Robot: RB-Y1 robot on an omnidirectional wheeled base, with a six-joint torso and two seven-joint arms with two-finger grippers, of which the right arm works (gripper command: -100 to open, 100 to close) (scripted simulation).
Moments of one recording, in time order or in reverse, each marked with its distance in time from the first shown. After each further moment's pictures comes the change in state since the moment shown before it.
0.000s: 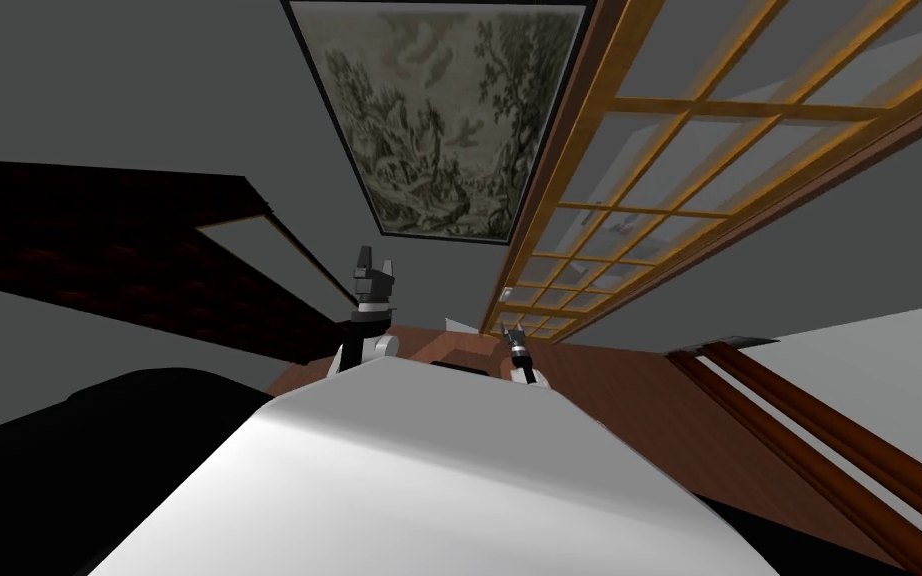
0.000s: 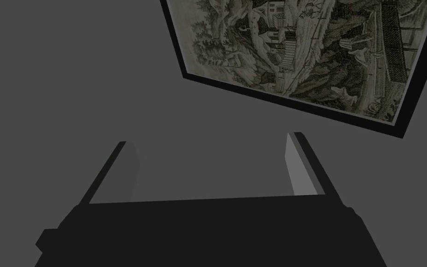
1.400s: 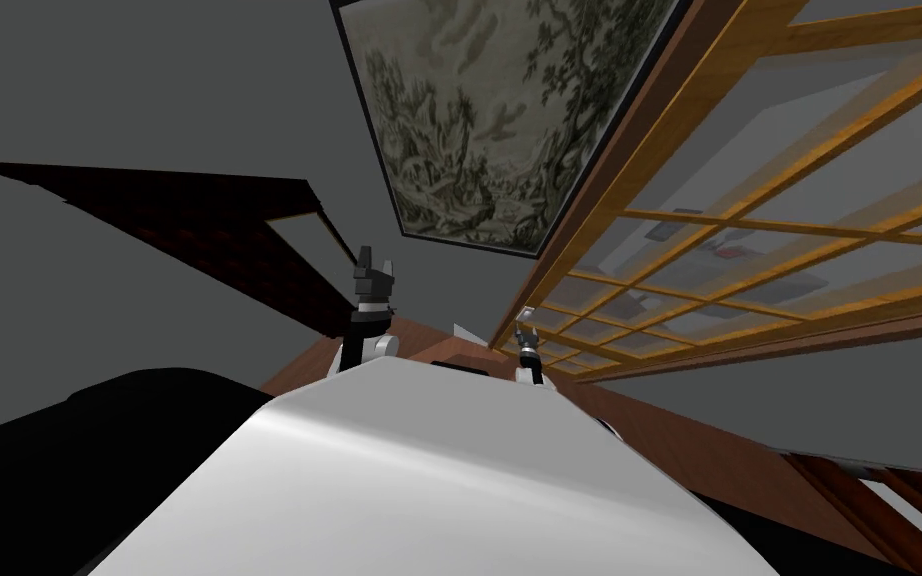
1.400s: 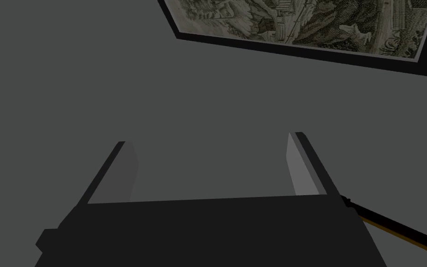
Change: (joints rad) arm -0.012 -0.031 -0.047 0.036 -0.240 0.032 0.125
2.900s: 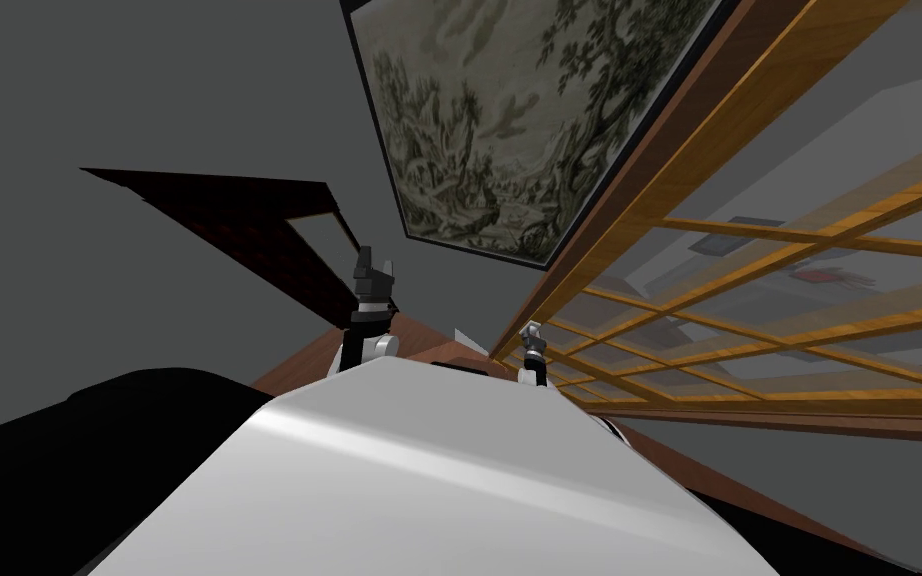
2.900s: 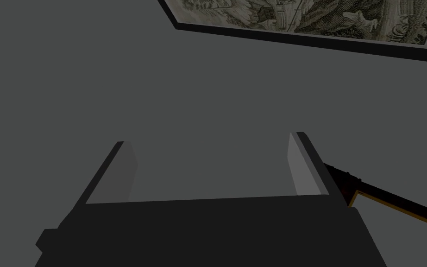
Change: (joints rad) arm -0.017 -0.016 -0.026 0.070 -0.136 -0.013 0.071
